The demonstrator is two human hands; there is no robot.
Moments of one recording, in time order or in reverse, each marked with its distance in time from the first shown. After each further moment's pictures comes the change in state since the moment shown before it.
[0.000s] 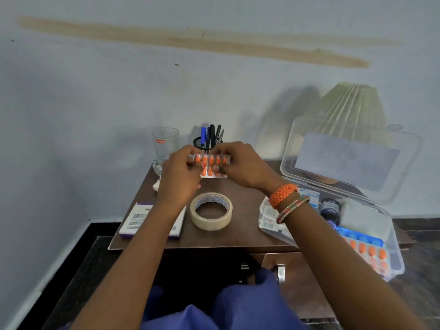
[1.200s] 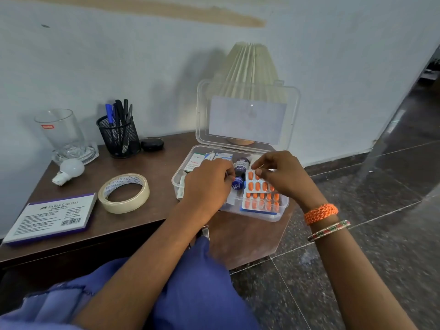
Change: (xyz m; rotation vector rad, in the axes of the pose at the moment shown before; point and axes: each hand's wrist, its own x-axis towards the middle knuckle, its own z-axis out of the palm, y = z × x) left_hand -0.084 0.070 0.165 0.448 -0.386 0.335; right_hand -0.195 0.095 -0.105 -0.073 0.203 0.660
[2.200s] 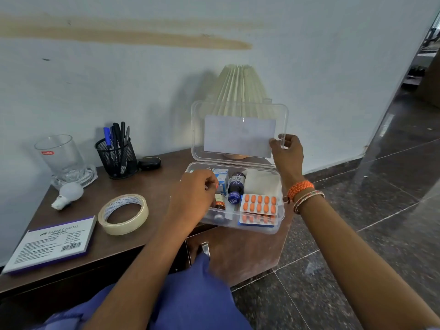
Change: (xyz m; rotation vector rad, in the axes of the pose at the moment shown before) left_hand 0.010 -0.020 -0.013 -0.132 0.016 -0.058; right_hand 0.071 0.021 -0.003 0.608 0.600 0.177
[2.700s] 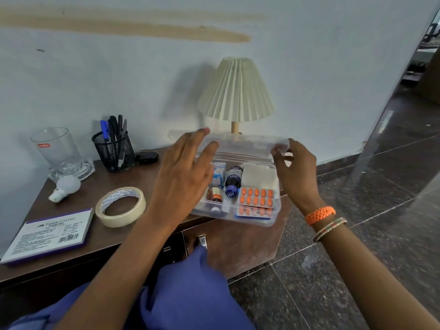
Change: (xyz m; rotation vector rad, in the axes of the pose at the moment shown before) left_hand -0.010 -0.002 -0.022 0.447 0.478 0.641; right_hand -0.047 0.001 -0.044 -0.298 -0.092 -0.500
